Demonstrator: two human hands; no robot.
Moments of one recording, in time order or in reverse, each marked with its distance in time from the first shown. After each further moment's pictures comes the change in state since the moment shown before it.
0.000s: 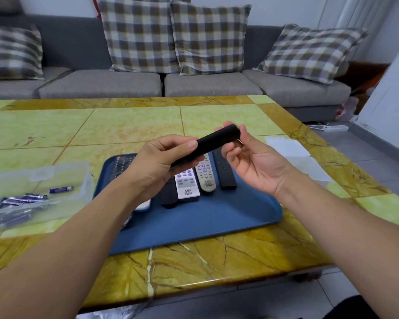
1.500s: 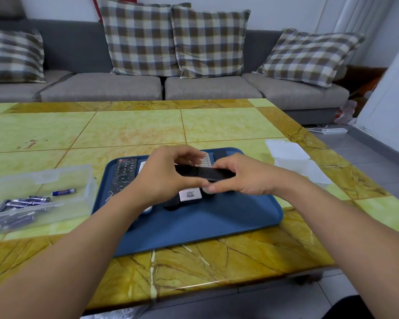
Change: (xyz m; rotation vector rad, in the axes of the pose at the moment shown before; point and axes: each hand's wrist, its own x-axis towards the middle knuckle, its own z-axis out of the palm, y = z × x) left_hand 0.004 -0.014 -0.016 0.907 -0.075 0.299; right_hand -0.001 0.004 0.014 -1.625 -0.020 0.225
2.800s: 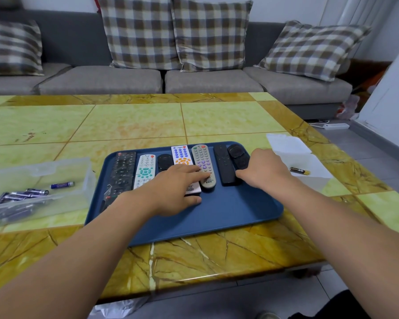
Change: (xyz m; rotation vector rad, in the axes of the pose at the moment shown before) left_hand -0.004 -0.027 0.022 0.636 -0.457 0.010; right_hand 0.009 0.042 0.005 -0.448 0.505 0.507
